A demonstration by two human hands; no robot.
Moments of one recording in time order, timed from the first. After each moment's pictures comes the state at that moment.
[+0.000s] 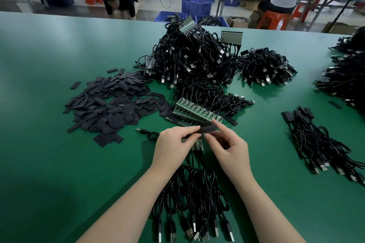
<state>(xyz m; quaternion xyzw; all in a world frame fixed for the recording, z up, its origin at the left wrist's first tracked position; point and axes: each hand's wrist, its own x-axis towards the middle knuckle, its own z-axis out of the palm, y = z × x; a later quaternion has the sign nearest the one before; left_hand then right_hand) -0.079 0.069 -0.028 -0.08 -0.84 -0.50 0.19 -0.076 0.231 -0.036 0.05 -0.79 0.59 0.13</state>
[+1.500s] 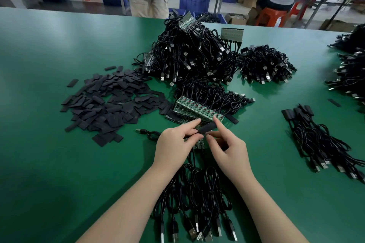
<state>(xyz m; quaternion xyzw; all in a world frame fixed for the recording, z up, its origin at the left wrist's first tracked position) -0.081 0.068 -0.028 -0.05 -0.86 -0.49 0.13 -0.074 0.228 -0.039 0.06 -0.83 0.54 0.12</state>
